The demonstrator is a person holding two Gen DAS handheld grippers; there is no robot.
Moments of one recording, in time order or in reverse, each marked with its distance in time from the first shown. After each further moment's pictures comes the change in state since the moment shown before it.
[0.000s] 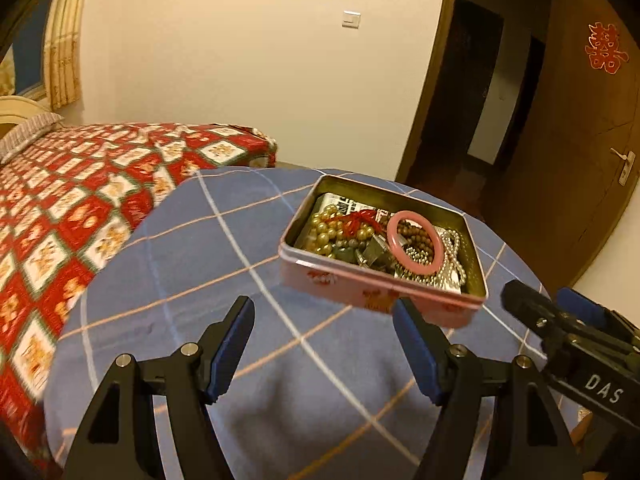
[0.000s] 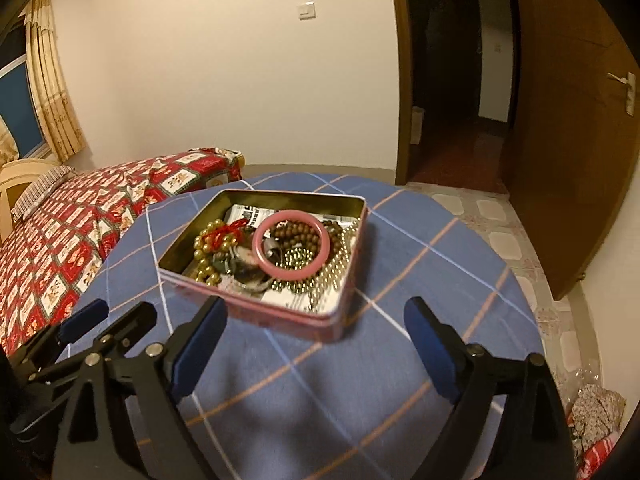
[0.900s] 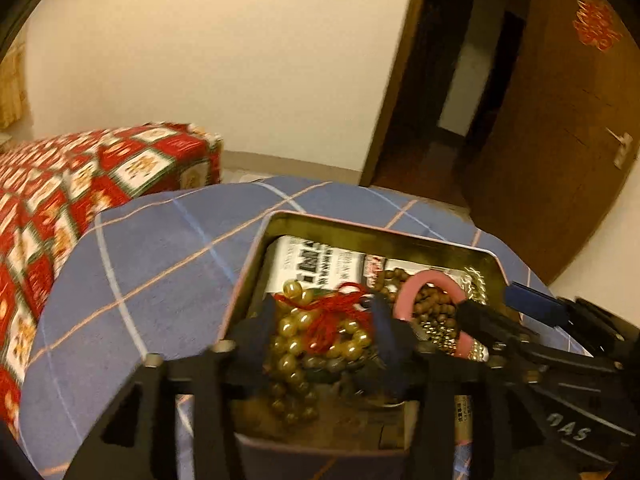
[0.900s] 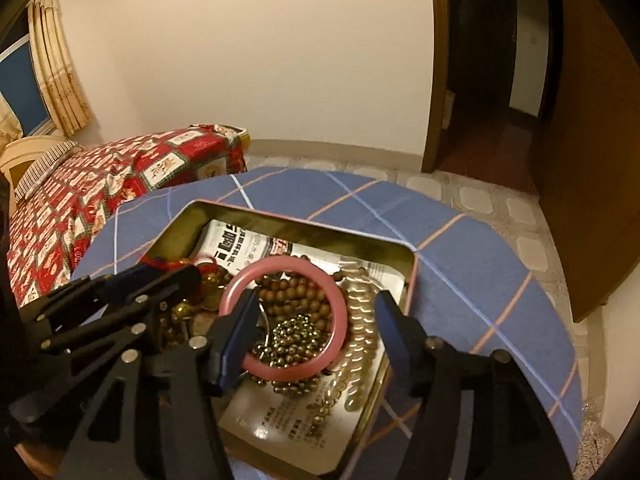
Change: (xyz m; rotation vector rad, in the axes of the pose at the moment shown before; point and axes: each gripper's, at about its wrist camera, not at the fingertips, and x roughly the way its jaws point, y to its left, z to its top) left arm 0.123 -0.016 0.069 0.070 0.097 -0.125; right arm 0.098 -0.008 0.055 -0.064 0.111 0.070
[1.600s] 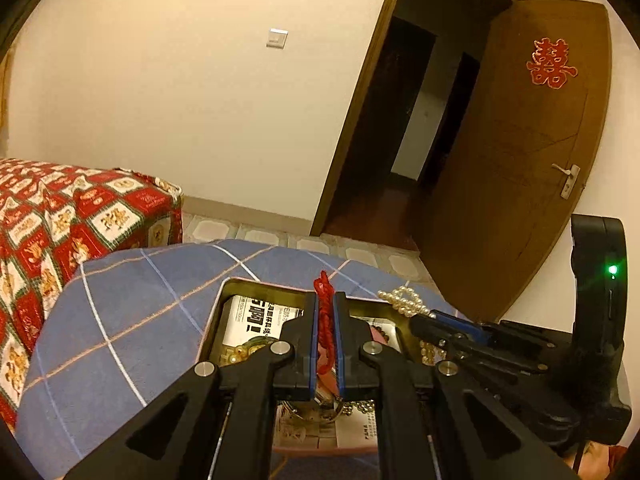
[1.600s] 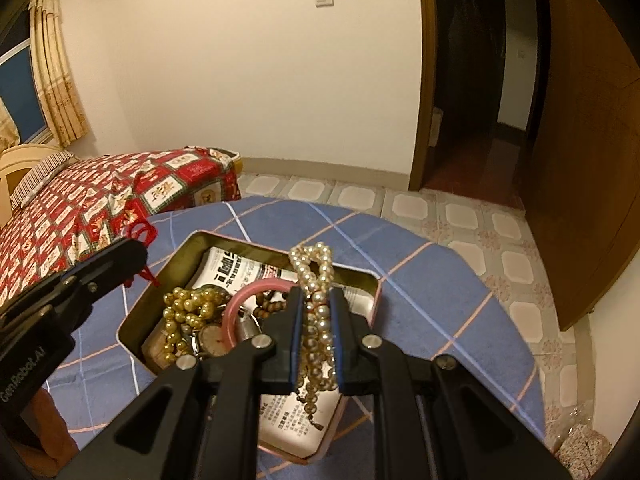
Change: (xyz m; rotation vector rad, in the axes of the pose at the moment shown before) left arm -0.043 -0.015 0.016 0.025 -0.166 -0.188; right arm -0.020 0.001 0.013 -0.004 -0.045 -0.036
